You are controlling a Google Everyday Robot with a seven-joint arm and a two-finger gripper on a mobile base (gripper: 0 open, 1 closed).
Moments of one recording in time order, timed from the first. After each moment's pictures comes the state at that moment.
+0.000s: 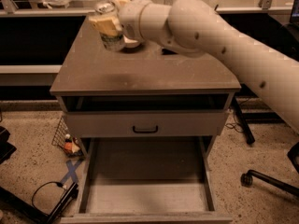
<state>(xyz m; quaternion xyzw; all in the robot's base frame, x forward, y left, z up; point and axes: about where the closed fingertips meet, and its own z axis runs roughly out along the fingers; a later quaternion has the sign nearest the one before) 0.685 0.114 1.012 -0.41 0.60 0.24 0.64</state>
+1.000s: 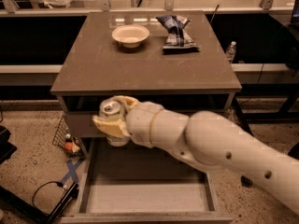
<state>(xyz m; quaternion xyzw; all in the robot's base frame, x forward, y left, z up) 0.478 0.101 0.858 -0.39 0.66 0.29 0.56</state>
